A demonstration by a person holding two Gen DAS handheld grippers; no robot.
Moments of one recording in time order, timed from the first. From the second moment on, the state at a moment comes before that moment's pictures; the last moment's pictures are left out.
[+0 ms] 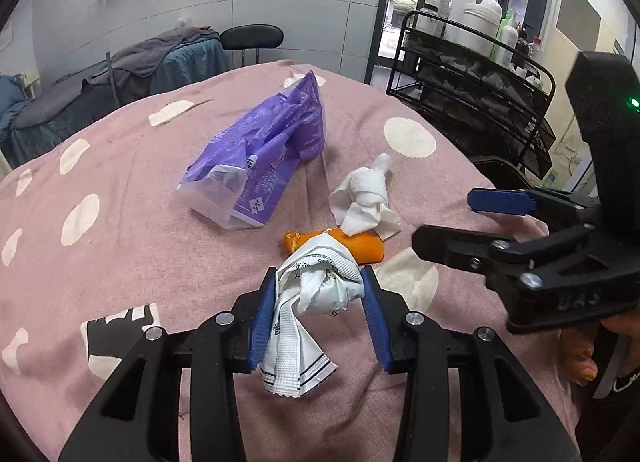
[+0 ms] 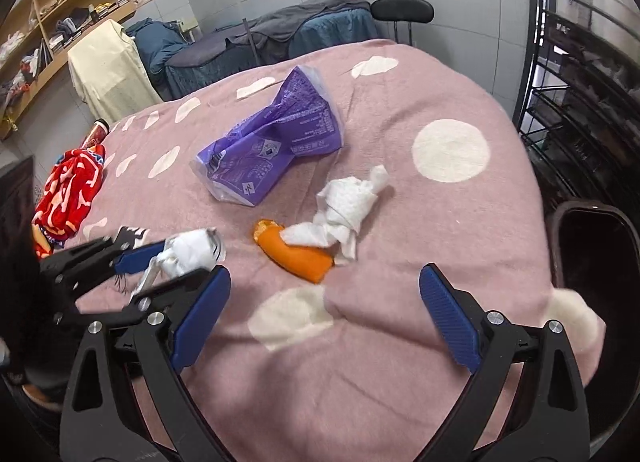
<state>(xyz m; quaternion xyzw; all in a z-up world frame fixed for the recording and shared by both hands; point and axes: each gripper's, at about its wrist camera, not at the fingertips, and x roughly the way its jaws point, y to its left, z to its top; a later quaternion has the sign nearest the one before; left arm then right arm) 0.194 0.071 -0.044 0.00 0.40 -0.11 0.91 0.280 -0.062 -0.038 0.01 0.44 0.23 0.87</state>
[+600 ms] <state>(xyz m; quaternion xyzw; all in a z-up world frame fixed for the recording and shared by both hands) 0.194 0.073 -0.047 -0.02 0.40 -0.11 0.91 0.362 -0.018 -0.077 -0.03 0.53 0.19 0.82</state>
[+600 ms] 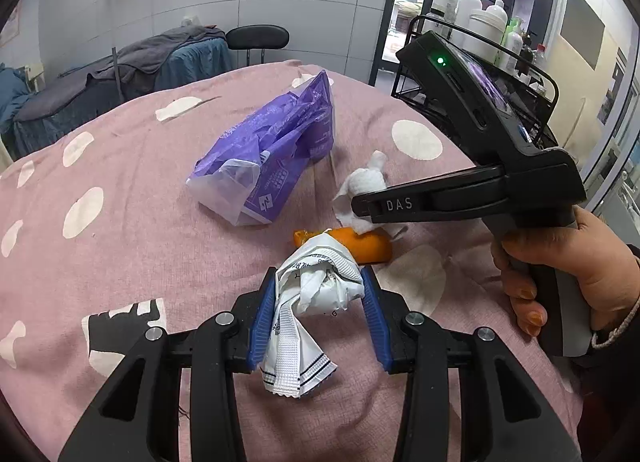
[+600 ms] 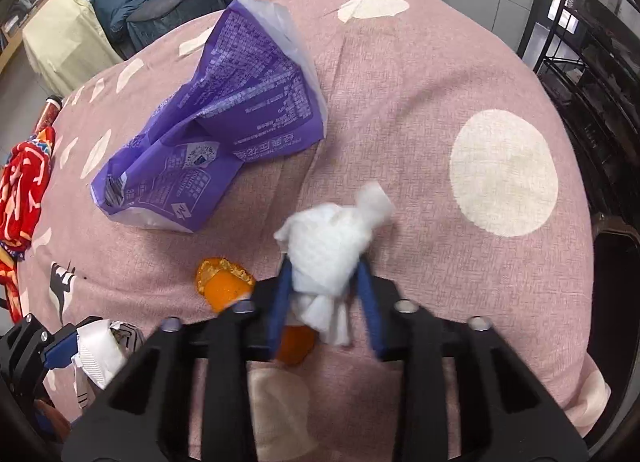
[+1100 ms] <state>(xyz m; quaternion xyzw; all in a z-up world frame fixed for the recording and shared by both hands) 0.184 0.049 -0.041 0.00 0.39 -0.13 0.91 0.295 -0.064 -0.029 -0.01 0.44 0.21 0.88</state>
